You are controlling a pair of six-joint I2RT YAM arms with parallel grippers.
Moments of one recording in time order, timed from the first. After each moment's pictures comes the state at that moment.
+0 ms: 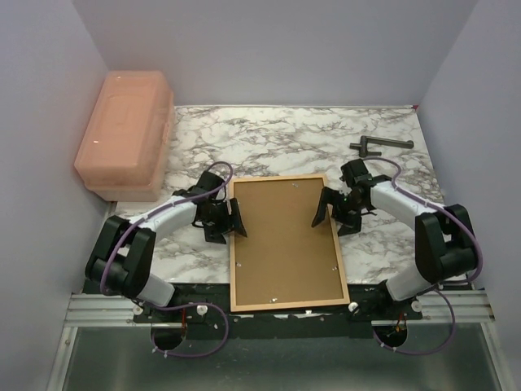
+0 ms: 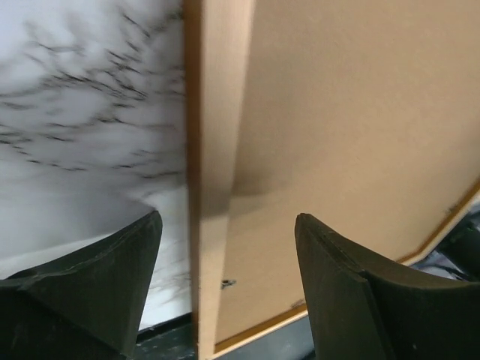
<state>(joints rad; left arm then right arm) -0.40 1.49 0.80 -0.54 0.32 -0.64 0.29 1.53 0.87 -0.65 -0.30 0.55</state>
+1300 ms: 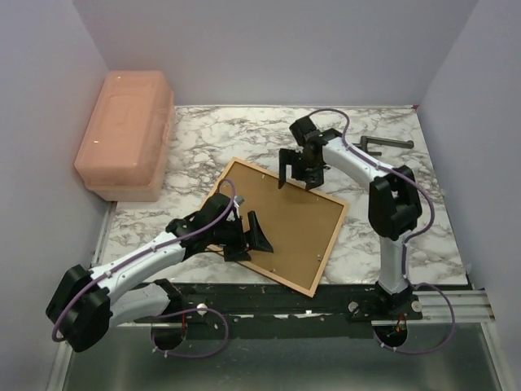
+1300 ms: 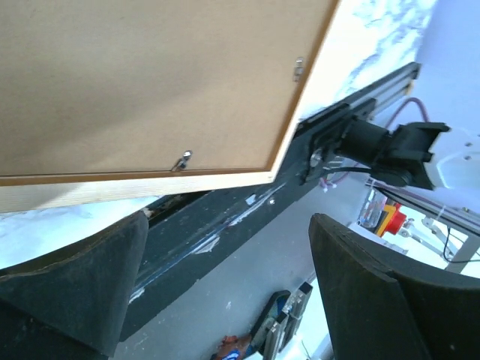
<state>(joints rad) -0.73 1.10 0.59 -0.34 0.44 -1.02 0.51 2.10 1.74 -0.85 -0.09 0.50</state>
